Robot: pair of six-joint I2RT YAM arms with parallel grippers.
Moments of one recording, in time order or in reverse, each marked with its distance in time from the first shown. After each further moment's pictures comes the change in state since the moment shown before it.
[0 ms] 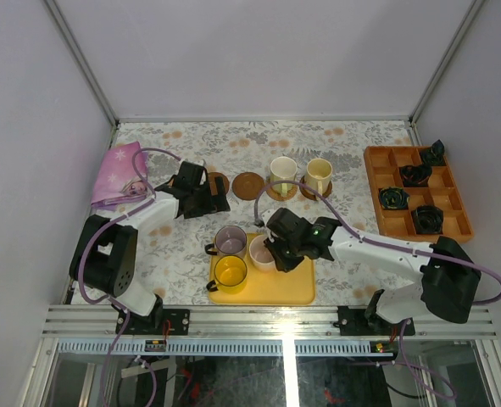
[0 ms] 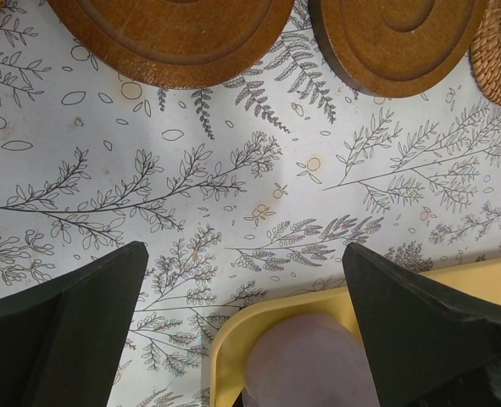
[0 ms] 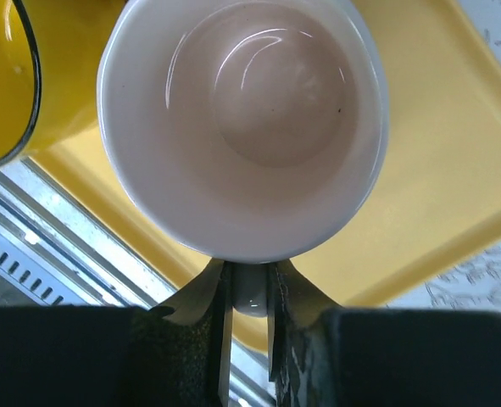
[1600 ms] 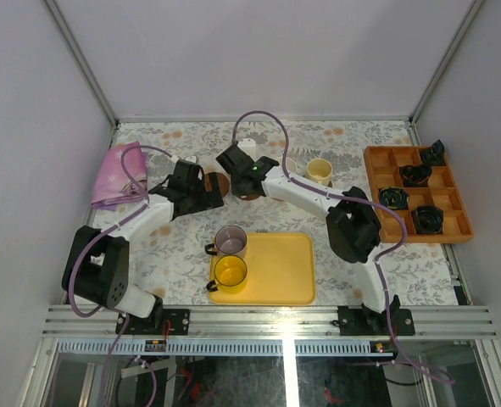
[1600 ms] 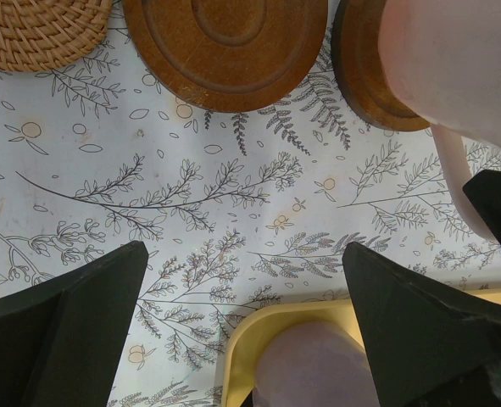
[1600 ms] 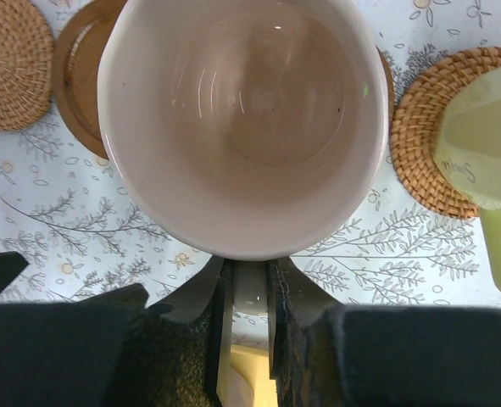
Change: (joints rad) left arm 0.000 -0.086 -0.008 -0.020 -0.131 -0.015; right arm -0.134 0.722 0.924 -0.080 0.448 0.365
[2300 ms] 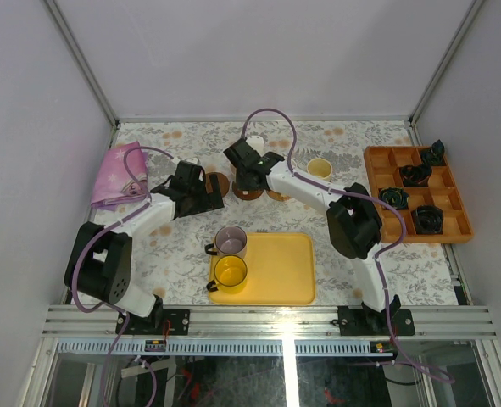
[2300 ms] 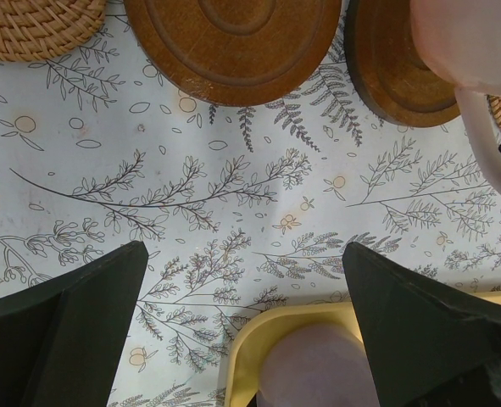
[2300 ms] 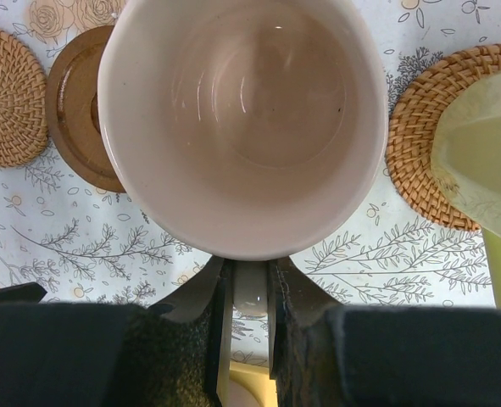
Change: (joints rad) left arm 0.000 0.031 0.000 -0.001 0.003 0.000; right arm -0.056 0.021 0.009 0.024 -0.059 0.064
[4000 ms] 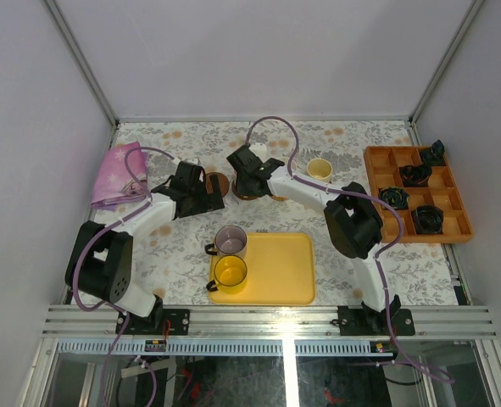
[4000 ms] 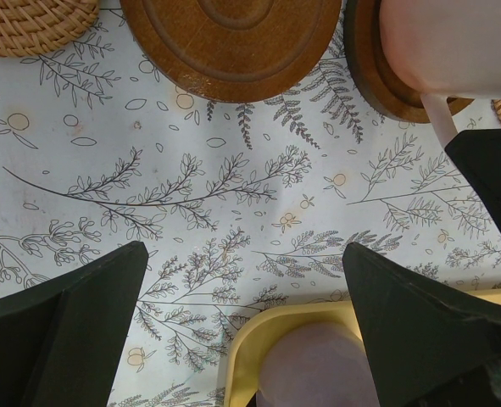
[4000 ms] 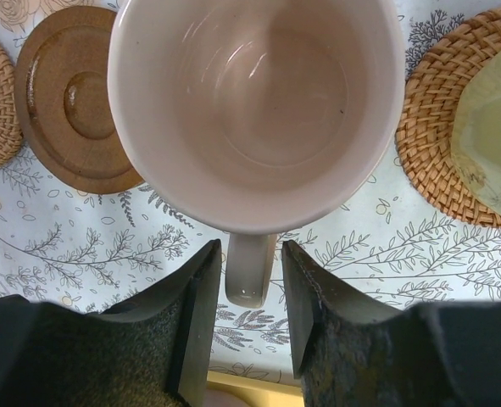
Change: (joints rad) left arm 0.000 0.007 0.000 -0.001 0.009 0.000; right arm -0.010 0.000 -0.098 0.086 -0.029 0.053
